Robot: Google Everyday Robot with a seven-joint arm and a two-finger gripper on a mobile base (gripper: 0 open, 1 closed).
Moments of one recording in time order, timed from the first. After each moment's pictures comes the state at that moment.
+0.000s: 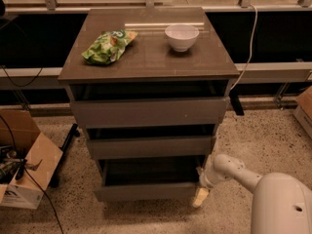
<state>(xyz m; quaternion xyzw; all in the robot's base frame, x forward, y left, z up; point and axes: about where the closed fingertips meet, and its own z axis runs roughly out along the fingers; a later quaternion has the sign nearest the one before) 0.596 -0.222 0.212 -0.59 0.78 0.14 0.16</state>
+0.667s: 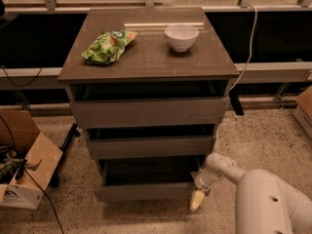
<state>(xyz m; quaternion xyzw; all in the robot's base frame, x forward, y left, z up) 0.583 -0.206 0.182 -0.62 0.76 0.17 0.11</state>
